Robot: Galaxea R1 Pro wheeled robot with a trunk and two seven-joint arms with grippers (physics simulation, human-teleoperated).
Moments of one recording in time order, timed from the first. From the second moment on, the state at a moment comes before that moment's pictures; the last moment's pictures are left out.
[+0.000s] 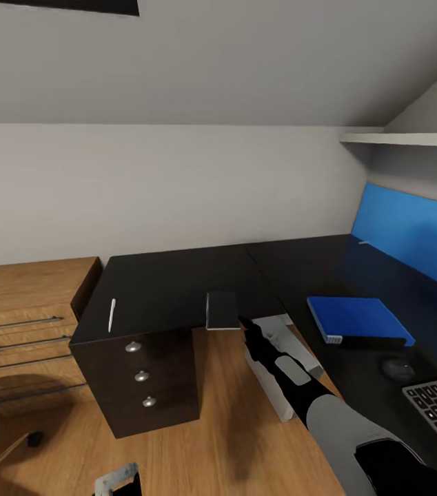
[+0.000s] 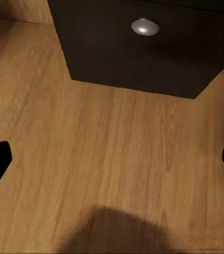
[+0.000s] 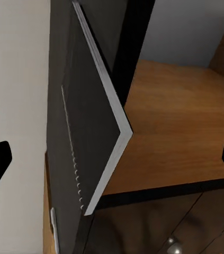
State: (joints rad) left arm 0.02 -0.06 -0.06 -0.99 0.27 0.01 0.33; right arm -0.83 0.12 0.15 -0.32 -1.32 0.15 0.26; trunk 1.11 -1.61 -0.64
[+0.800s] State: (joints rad) left arm 0.05 0.04 -0.06 -1.08 0.38 0.27 0.02; right arm -0.83 0.14 0.15 -0.32 -1.31 0.13 0.26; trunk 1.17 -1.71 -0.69
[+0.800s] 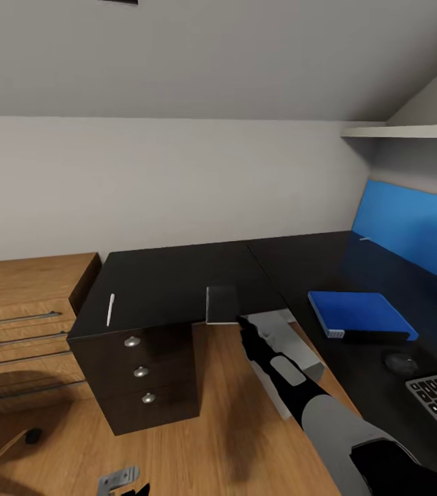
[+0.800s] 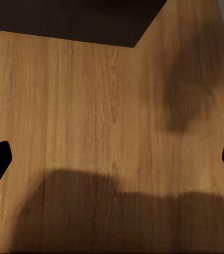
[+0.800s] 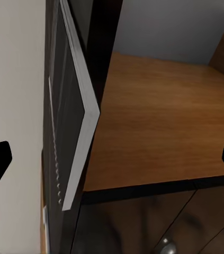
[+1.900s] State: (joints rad) left arm 0.05 0.04 -0.06 -1.06 0.38 0.27 0.02; right arm -0.83 0.14 0.15 -0.32 -1.31 0.13 0.26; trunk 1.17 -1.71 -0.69
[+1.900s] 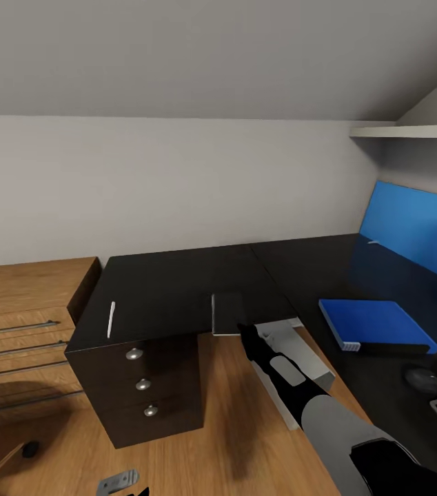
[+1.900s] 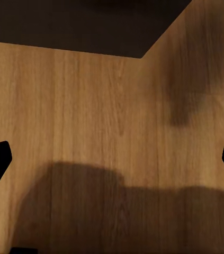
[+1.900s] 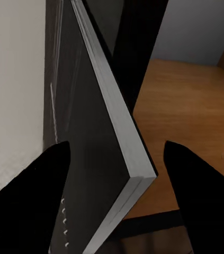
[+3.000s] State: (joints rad) left arm 0.05 0.03 -0.06 -1.03 0.38 0.25 0.07; right arm -0.83 0.14 0.15 -0.33 -1.31 0.07 0.30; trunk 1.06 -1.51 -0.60
